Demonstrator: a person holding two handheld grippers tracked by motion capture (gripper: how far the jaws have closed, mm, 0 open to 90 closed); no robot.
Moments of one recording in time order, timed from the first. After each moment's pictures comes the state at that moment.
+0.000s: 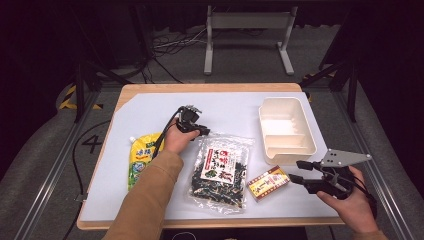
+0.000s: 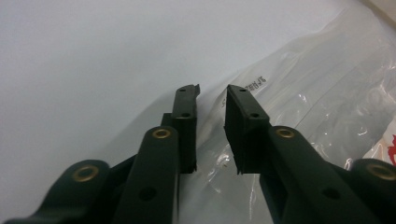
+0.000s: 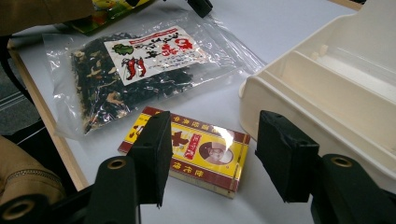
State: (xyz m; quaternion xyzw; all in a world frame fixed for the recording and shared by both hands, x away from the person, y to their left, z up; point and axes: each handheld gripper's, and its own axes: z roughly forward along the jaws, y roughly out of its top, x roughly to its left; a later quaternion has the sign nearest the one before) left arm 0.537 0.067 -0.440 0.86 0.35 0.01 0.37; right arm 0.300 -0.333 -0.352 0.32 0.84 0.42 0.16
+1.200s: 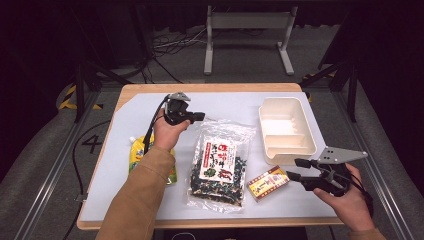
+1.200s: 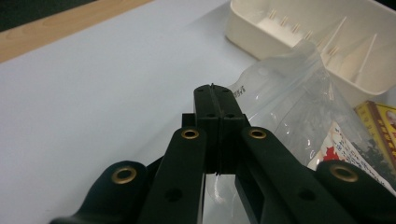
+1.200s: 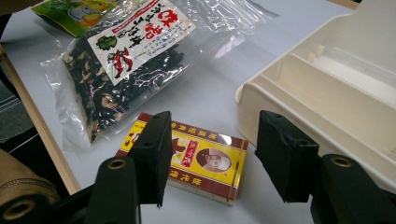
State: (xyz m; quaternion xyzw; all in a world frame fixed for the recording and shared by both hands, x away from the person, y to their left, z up) left arm 0.507 0.097 -0.363 0.82 0.31 0.05 0.47; right arm 0.305 -0.326 -0.350 0.33 0.83 0.41 0.16
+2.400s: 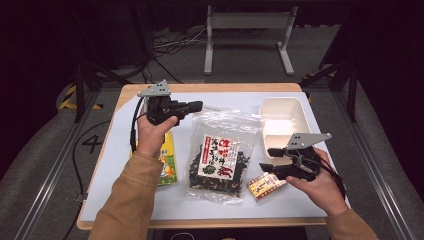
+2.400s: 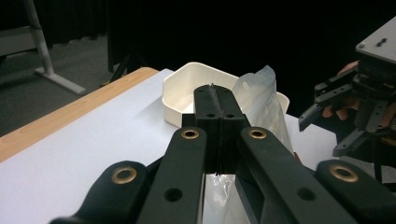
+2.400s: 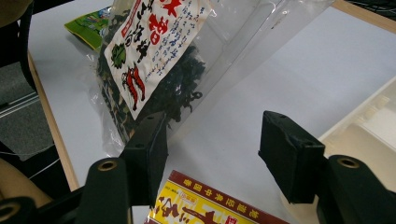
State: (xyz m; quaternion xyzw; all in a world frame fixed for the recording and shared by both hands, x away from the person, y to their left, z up) left arm 0.448 0.122 -0.292 0.77 0.21 0.06 0.60; right arm 0.339 -0.260 -0.334 0.29 0.85 0.42 0.12
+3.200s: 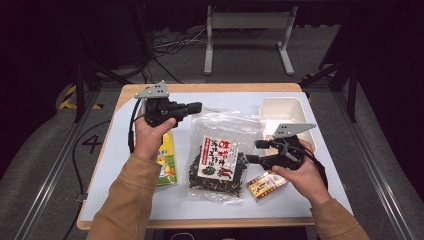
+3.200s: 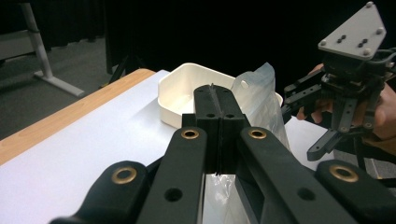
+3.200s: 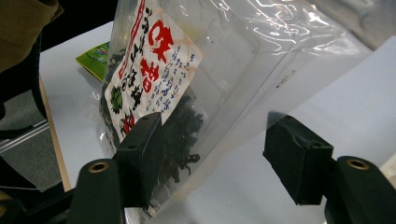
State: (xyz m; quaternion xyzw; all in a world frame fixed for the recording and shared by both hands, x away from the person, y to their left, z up) left arm 0.441 0.124 -0.288 0.77 0.20 0.06 0.60; right arm 0.368 -0.234 -0.338 0.30 0.84 0.45 0.09
